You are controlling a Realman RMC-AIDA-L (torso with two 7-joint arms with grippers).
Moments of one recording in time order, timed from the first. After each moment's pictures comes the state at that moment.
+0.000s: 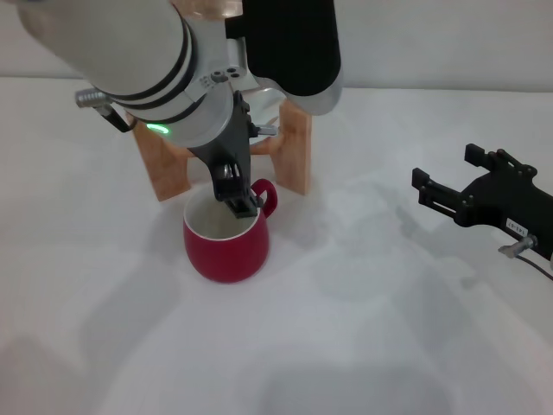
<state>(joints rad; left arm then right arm) -0.80 -2.08 1.66 1.65 -0.37 -1.68 0.81 0.05 1.85 1.06 1.31 -0.27 0.26 -2.39</state>
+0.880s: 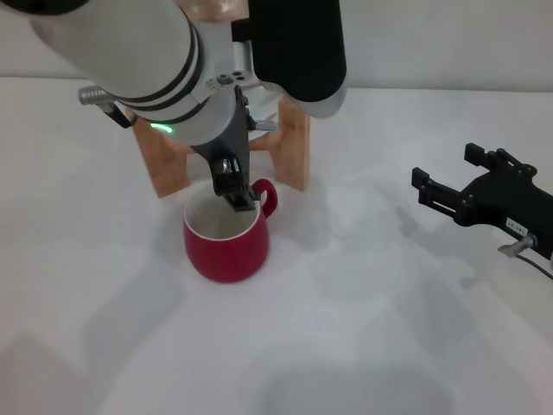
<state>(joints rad) -0.80 -2.09 1.70 1.66 -0.33 -1.66 0.80 0.06 1.85 1.06 1.31 -0.27 0.26 -2.39</state>
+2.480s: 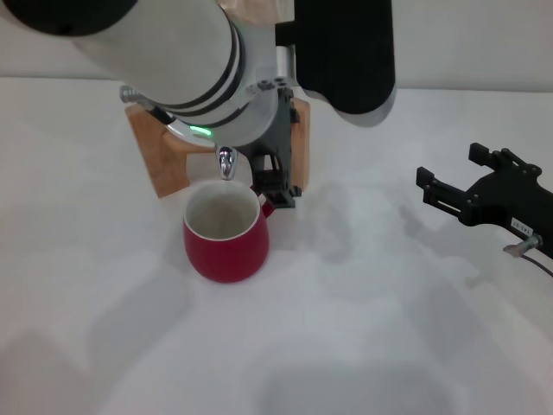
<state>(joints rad) -0.81 -2.09 1.77 1.69 -0.37 -1.60 0.78 0.05 1.85 1.06 1.30 -0.27 0.28 -2.39</state>
